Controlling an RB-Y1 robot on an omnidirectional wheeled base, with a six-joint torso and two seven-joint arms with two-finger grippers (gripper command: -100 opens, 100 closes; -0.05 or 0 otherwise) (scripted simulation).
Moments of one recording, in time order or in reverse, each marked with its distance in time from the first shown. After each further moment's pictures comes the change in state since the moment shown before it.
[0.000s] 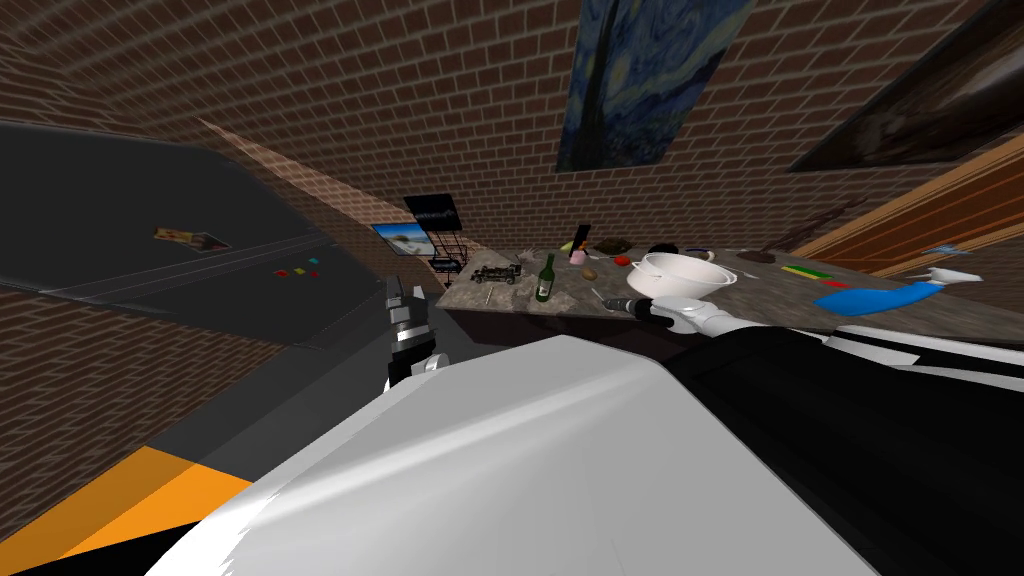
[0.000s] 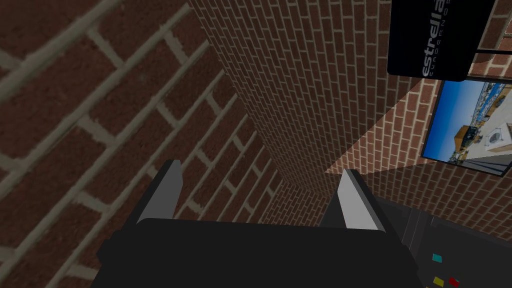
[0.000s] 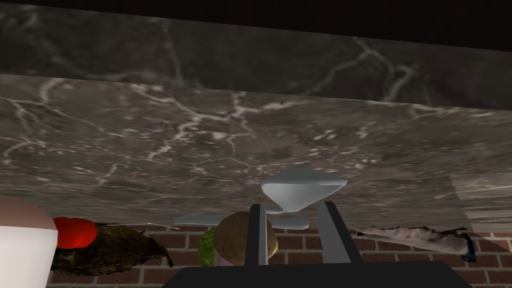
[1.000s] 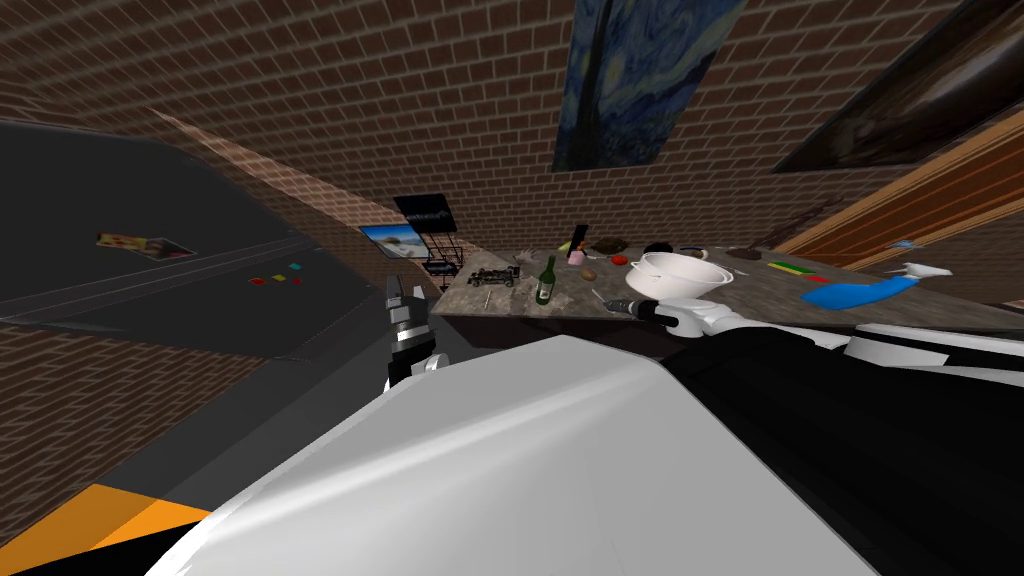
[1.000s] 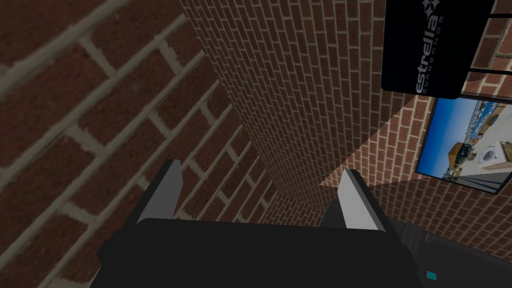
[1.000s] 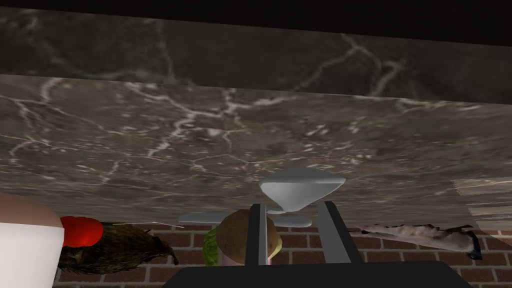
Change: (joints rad) left arm 0.000 0.000 0.000 0.000 0.000 0.000 0.000; right arm 0.055 -0.050 0.030 -0.045 -0.289 0.019 0.241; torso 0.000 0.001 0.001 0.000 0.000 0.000
